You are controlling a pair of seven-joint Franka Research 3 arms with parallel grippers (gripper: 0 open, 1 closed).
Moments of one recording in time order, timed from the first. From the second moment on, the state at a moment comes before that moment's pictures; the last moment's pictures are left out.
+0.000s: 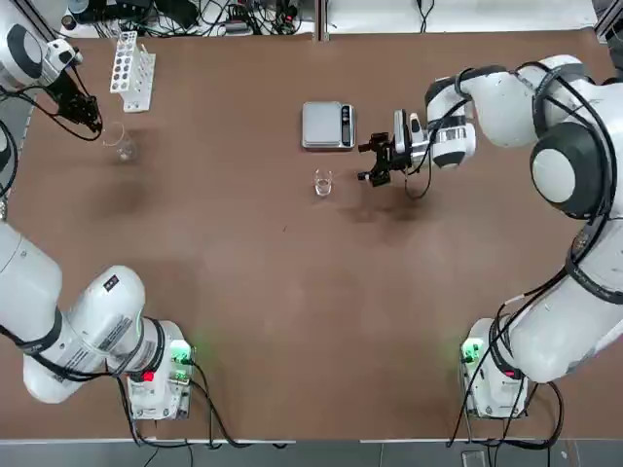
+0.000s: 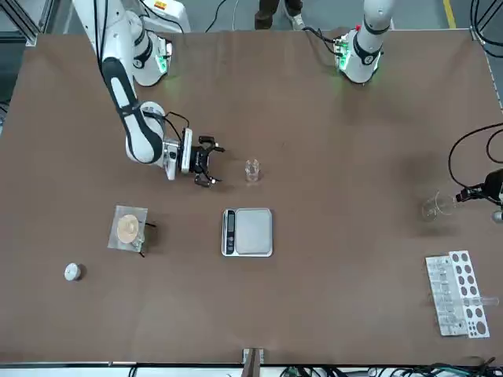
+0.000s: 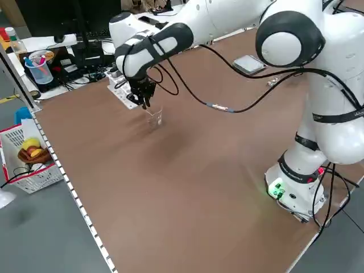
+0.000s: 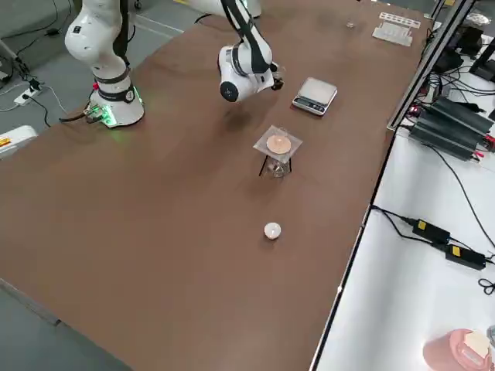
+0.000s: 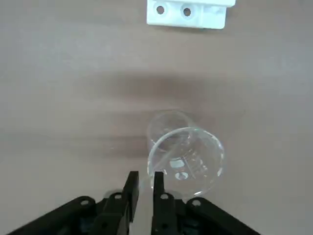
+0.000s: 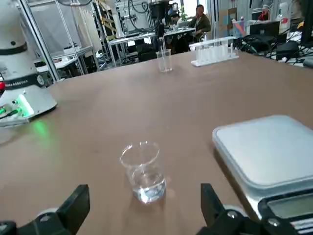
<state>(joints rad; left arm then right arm) 0.82 0.49 -0.40 -1.74 0.13 2.08 0.29 0.42 0.42 0.01 -2.30 1.85 2.07 -2.54</state>
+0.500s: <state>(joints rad) 0.82 0.46 -0.41 -1.70 0.14 2.06 0.29 0.49 0.50 0.01 -2.29 1.95 2.07 -2.61</state>
